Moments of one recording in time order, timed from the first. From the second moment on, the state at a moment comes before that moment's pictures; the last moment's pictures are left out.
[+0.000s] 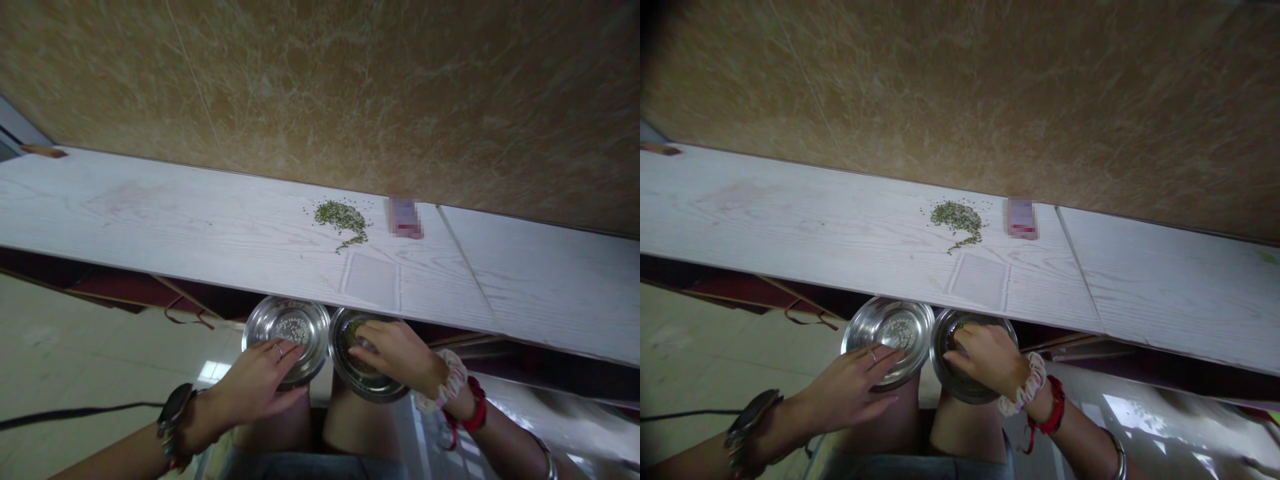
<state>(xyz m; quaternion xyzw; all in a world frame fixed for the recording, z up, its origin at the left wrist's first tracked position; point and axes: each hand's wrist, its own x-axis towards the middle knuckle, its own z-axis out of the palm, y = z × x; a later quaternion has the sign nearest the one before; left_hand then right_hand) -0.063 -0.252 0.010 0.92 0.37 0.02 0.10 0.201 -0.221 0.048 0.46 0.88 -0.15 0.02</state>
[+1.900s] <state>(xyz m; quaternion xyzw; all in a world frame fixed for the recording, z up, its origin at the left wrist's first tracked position) -0.103 -0.065 0.013 0.85 0.52 0.06 0.04 0.162 -0.168 0.113 0.60 0.80 0.02 0.06</state>
